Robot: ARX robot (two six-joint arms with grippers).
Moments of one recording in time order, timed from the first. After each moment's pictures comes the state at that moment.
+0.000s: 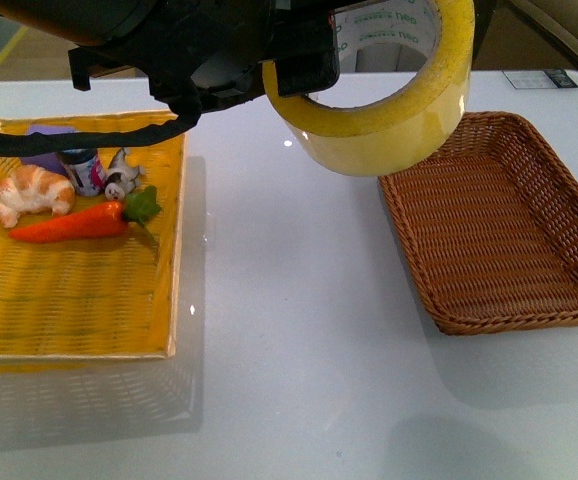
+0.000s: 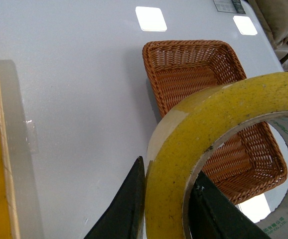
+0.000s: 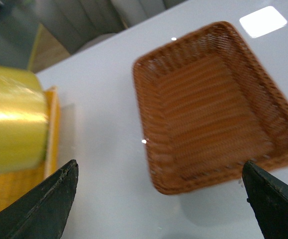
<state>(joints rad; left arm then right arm) -0.64 1.75 1.03 0.17 -0.03 -0.45 0.19 0.67 0.28 0.03 0.12 0.50</state>
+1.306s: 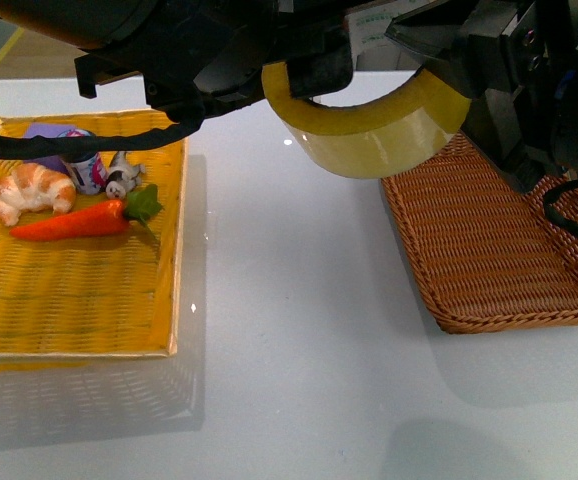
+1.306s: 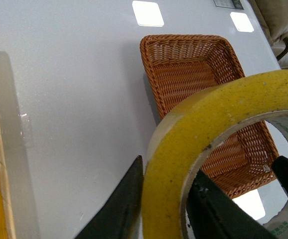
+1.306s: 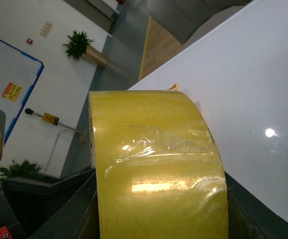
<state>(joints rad) -0.64 1.75 1.03 0.16 0.00 -0.47 0.37 1.53 0.42 0.98 -0.08 0.86</state>
